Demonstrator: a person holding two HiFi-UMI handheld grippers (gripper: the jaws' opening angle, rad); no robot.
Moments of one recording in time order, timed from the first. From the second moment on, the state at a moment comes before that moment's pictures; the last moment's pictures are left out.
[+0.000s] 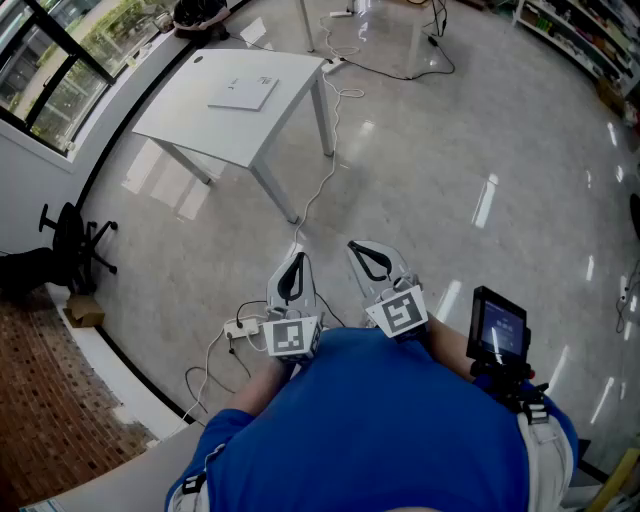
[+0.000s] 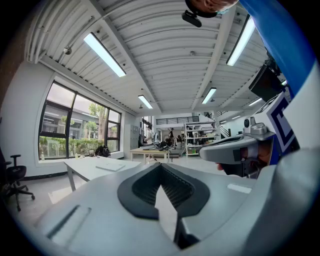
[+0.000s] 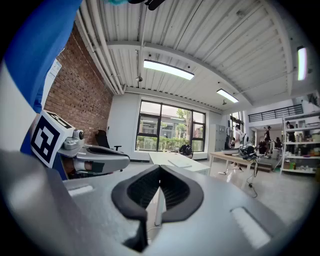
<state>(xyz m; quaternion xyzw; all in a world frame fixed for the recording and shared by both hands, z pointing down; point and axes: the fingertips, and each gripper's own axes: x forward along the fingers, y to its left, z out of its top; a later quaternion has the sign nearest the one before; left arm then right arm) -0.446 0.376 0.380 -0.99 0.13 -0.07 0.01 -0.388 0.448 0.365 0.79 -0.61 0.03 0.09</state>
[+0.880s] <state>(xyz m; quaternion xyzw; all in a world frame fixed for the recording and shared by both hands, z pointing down) -0.299 0.491 0.378 -1.00 0.03 -0.05 0.02 -0.257 0.583 0.375 0.85 -0.52 0.06 0.07</state>
